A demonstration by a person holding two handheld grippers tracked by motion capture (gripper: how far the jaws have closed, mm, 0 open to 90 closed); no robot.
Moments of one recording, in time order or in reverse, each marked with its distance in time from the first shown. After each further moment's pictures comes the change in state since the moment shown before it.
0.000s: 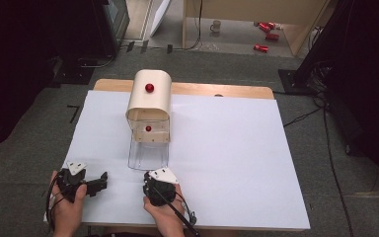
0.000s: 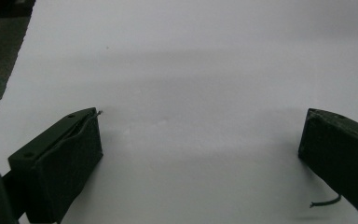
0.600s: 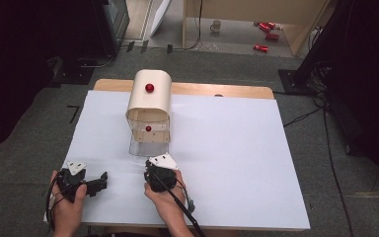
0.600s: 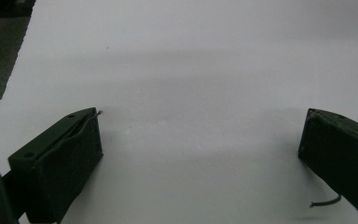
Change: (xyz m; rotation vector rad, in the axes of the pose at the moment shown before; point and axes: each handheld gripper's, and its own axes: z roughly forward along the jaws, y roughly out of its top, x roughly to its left) left arm 0.000 0.000 0.000 0.000 0.000 0.001; right arm -0.007 0.034 0.008 -0.025 -0.025 -0.027
